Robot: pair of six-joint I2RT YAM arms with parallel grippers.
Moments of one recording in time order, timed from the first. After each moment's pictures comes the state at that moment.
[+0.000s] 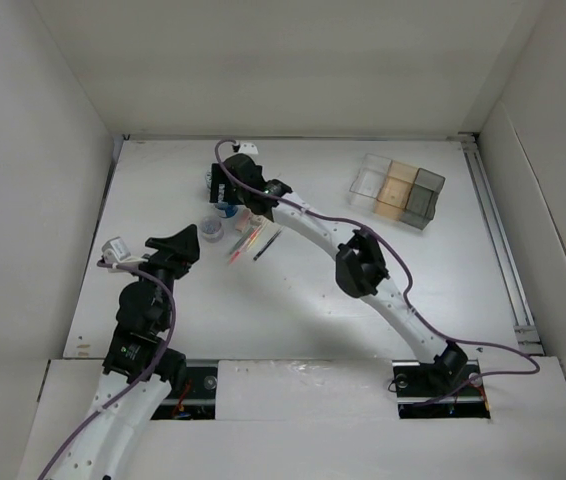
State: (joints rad) left arm -0.34 0.25 0.36 -0.06 -0.38 -0.86; right arm 0.84 2.71 2.63 -0.45 0.27 0.60
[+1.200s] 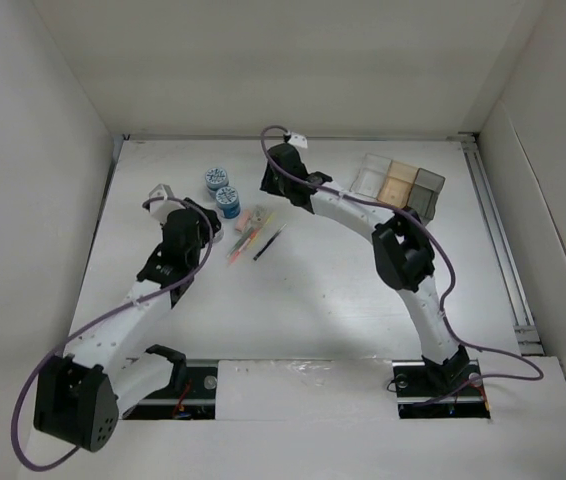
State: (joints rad) left arm -0.35 0.98 0.59 0.01 -0.39 -0.84; right arm 0.71 2.31 1.98 -0.24 0.30 0.70
